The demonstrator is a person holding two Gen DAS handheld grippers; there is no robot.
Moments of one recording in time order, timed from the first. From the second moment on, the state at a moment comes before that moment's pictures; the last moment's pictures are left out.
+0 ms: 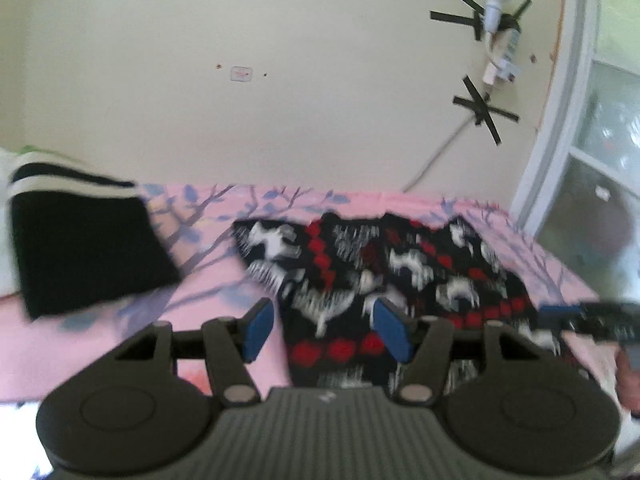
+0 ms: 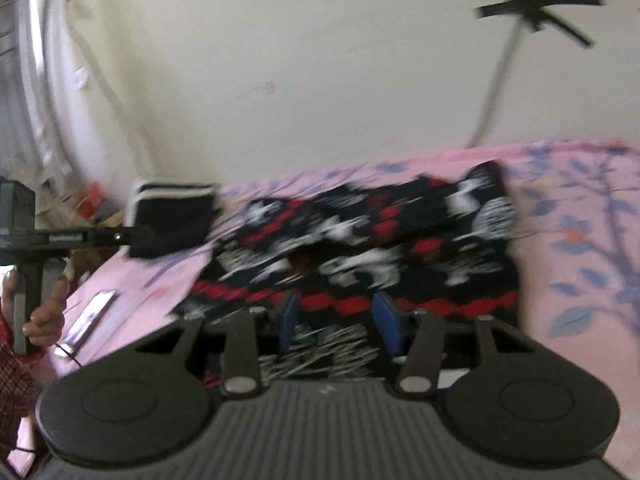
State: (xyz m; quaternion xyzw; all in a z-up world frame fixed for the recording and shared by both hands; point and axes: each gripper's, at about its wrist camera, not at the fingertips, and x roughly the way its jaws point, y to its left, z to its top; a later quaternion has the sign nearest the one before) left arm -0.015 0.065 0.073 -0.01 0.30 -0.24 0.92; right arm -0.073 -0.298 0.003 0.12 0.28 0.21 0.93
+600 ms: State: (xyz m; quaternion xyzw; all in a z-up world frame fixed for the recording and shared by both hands) left arm -0.168 0.112 0.014 -0.09 0.42 -0.24 0.87; right arm -0.121 -0.243 -0.035 0.24 0.38 0.39 0.80
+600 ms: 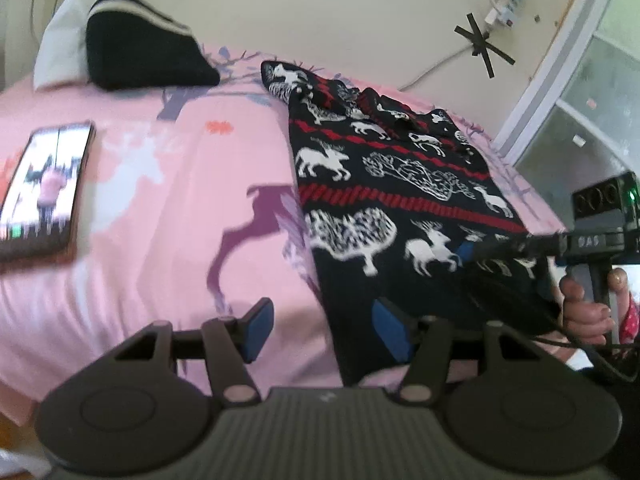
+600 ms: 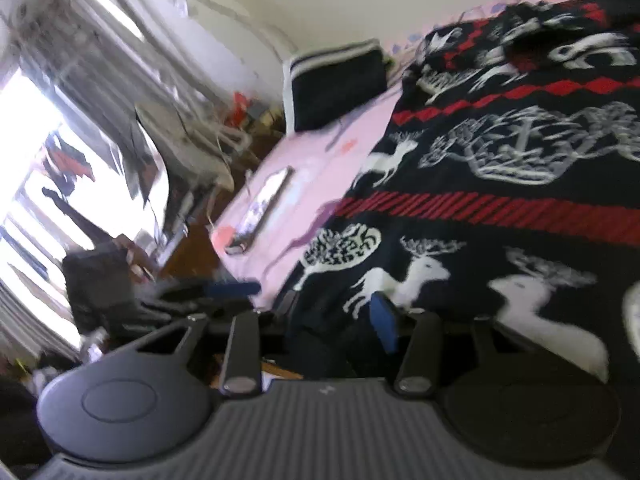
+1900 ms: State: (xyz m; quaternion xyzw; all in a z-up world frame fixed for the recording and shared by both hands) left arm -0.157 0.113 0.031 -0.29 0.40 -0.29 0.82; right arm -0.238 -0.415 -0.011 0.28 0.26 0.13 0.92
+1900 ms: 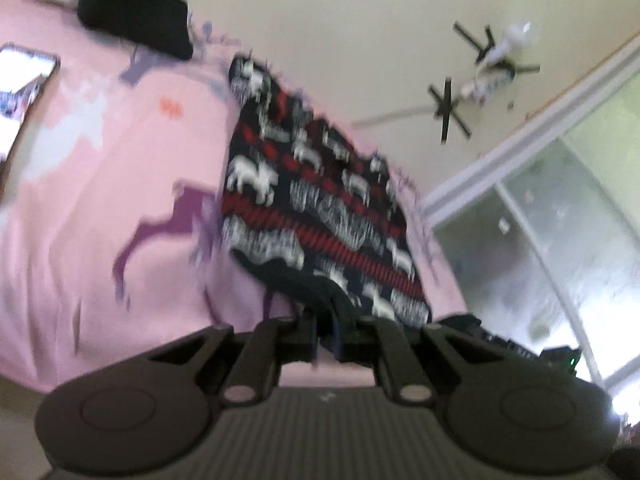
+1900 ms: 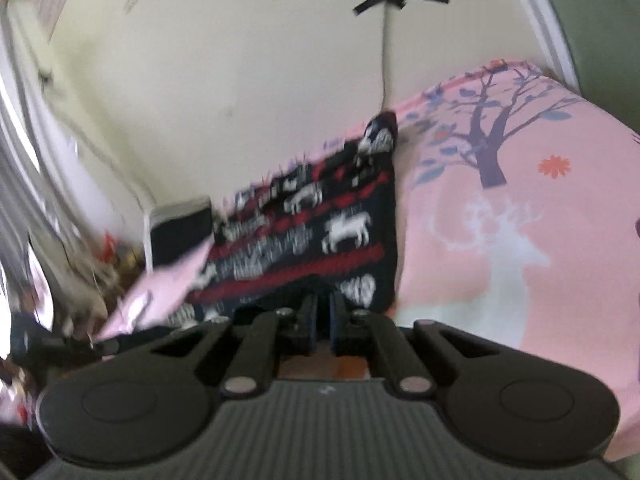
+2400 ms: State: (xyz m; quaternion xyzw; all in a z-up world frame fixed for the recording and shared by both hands) left arm 0.020 0.075 0.057 -0.27 0.37 -0.17 0.87; right arm -0.057 -0.412 0.020 0.25 0.20 0.04 0.95
